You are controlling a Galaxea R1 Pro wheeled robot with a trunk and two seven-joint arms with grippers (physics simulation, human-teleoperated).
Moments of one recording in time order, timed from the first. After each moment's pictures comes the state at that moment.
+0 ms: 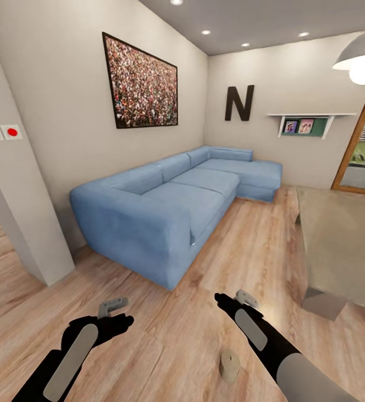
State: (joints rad) left arm -0.30 0.14 -0.25 -1.41 0.90 0.79 0.64; right arm -0.63 -0.01 0.41 -0.66 -0.99 0.16 -0.33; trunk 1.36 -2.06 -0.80
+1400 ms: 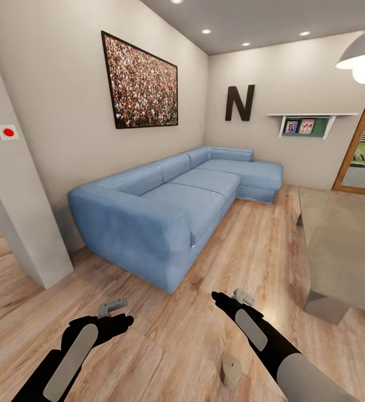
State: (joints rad) left arm -0.30 0.14 -0.25 -1.41 0.90 0.79 0.64; right arm -0.63 -0.02 0.41 -0.65 -0.98 0.17 -0.26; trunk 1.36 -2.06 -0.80
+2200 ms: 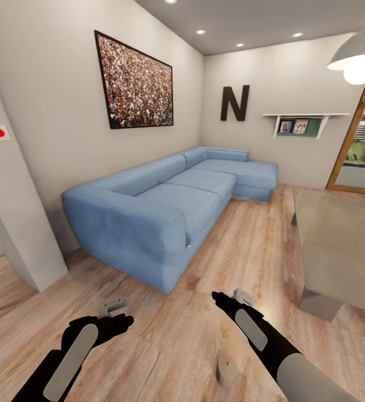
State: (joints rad) left arm -0.30 0.14 -0.25 -1.41 0.90 0.79 0.64; right arm -0.63 -0.02 0.41 -0.65 -0.98 0.17 -0.26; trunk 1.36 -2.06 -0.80
